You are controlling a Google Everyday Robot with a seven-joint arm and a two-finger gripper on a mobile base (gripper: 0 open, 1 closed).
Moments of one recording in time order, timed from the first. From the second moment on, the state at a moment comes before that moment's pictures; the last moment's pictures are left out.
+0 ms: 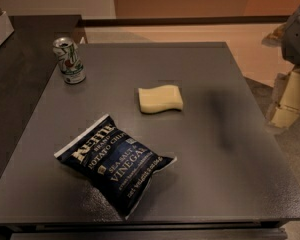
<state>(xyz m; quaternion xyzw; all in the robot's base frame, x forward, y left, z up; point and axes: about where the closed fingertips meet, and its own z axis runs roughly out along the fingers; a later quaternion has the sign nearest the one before) 0.438 -0.217 0.976 -0.60 0.78 -0.03 0.16</state>
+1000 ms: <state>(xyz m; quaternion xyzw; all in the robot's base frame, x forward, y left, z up) 0.469 -0.184 0.971 -0.60 0.78 0.00 0.19</state>
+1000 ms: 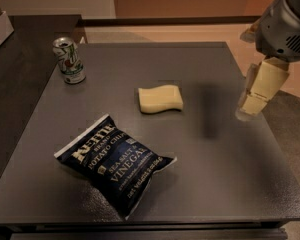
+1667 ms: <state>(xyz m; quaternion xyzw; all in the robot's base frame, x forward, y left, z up) 0.505 -0.127 0.941 -0.63 0.75 0.03 0.21</state>
